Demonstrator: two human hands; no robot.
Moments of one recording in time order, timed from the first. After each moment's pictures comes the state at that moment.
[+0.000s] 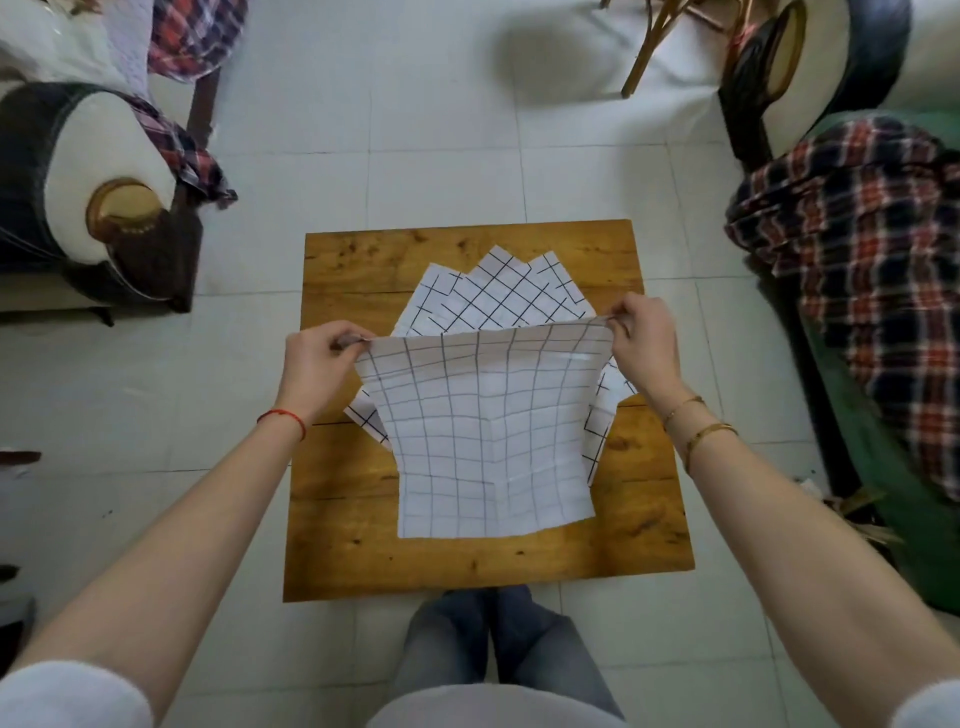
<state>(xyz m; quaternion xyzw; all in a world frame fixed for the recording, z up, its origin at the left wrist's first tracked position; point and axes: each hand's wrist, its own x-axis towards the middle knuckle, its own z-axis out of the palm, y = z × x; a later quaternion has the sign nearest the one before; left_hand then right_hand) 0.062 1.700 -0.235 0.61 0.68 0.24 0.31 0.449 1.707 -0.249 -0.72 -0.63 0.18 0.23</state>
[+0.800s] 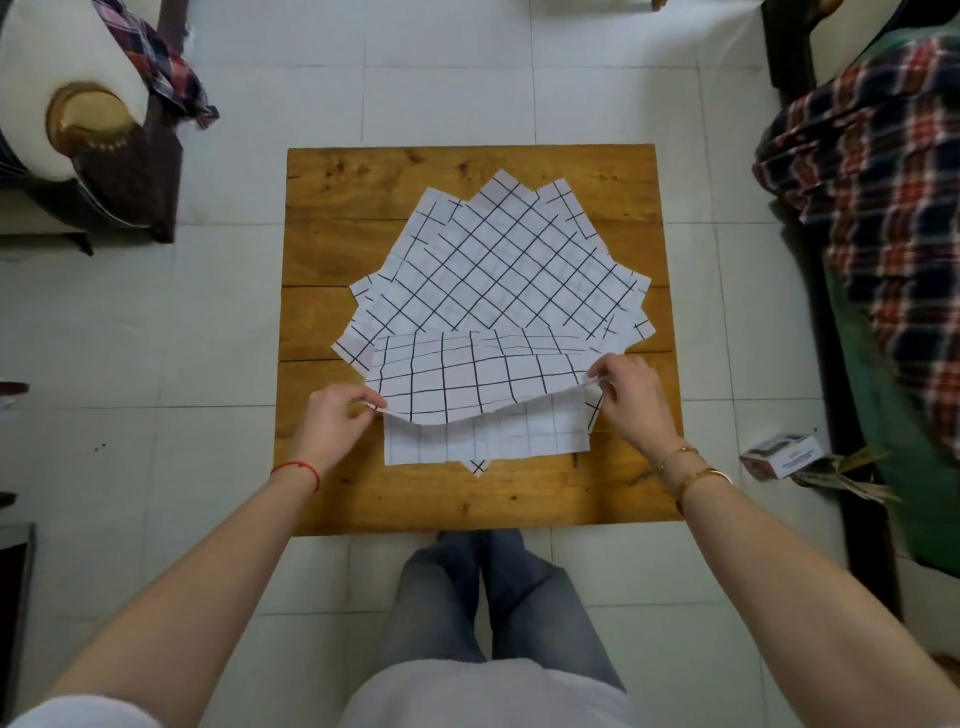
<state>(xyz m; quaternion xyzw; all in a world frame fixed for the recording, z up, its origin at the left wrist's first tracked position) 0.064 1.576 -0.329 0.60 0.70 0.09 0.38 0.452 1.590 -0.339 -0.69 -0.68 0.23 0.06</state>
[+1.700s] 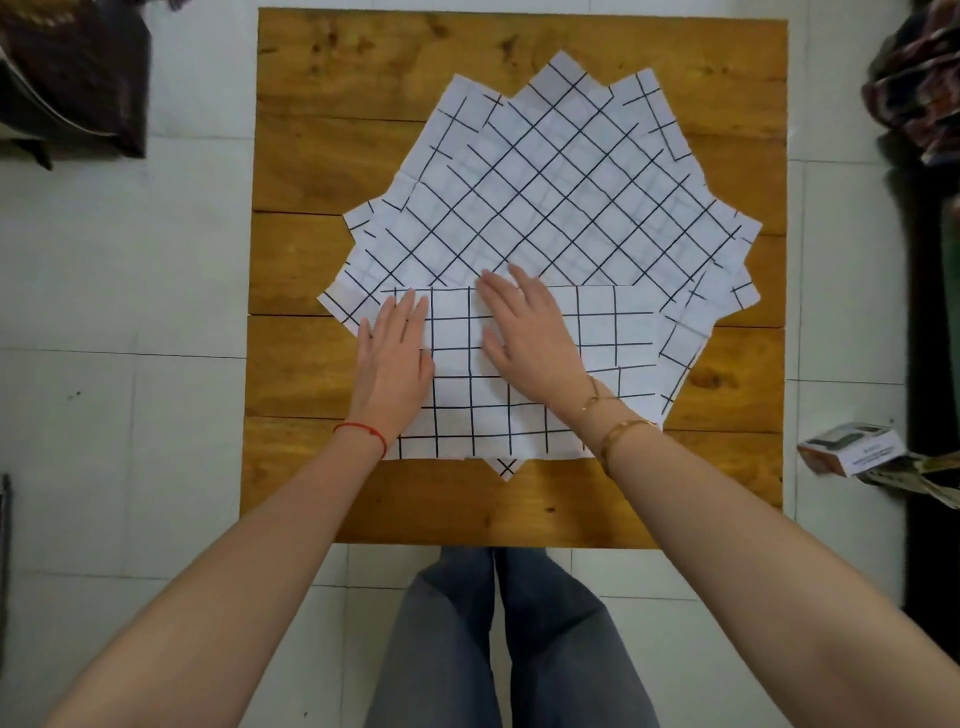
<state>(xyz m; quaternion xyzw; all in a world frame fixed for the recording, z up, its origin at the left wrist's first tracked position) 0.106 1.611 -0.462 0.71 0.68 -0.02 0.20 0.294 1.650 -0.449 -0.53 -0.83 0.19 0.04</state>
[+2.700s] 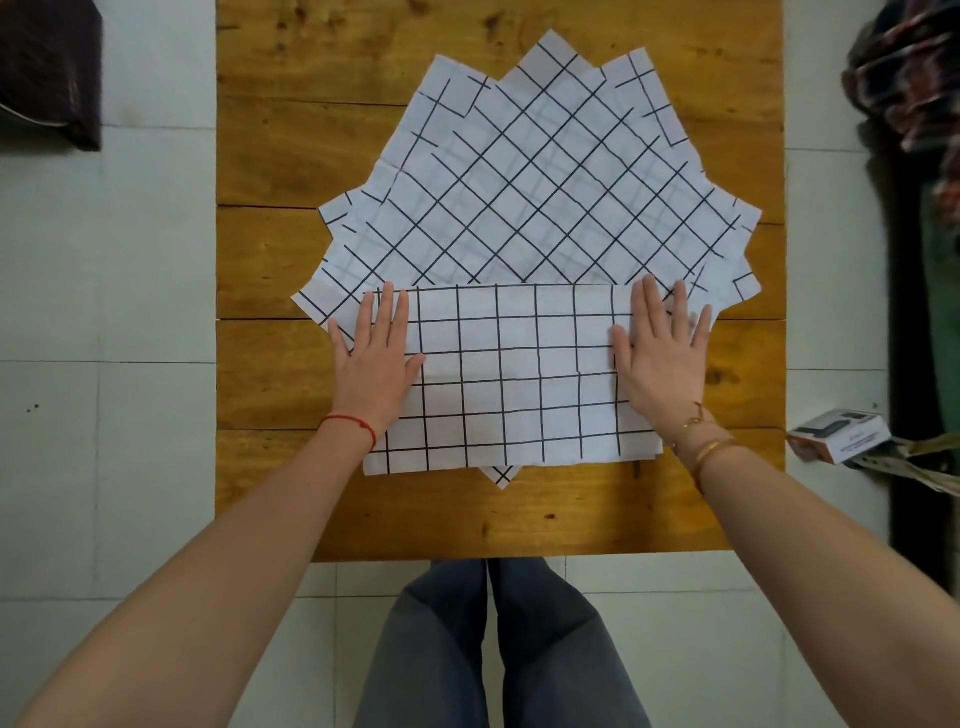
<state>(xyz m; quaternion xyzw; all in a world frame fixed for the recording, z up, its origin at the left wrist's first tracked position) 0.092 1.617 -0.500 0.73 0.65 -0.14 0.16 0.423 1.622 -0.487 -0.72 -0.67 0.12 -0.12</state>
